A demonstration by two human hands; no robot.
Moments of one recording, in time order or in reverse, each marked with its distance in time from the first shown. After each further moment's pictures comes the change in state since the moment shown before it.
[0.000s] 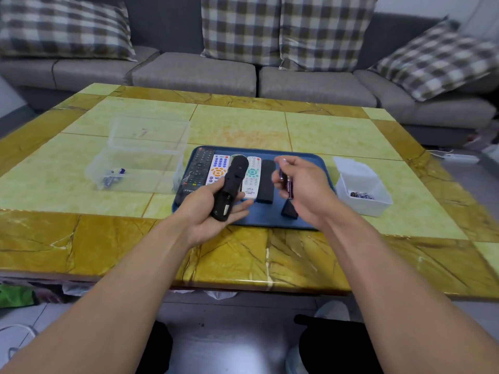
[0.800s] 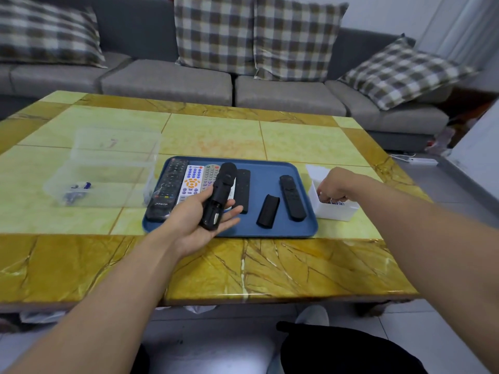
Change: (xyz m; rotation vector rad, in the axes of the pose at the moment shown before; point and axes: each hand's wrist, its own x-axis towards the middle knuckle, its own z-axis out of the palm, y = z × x) left_hand 0.012 -0.009 0.023 -0.041 -0.049 -0.019; right_hand 0.081 -0.013 -0.152 -1.411 0.097 0.508
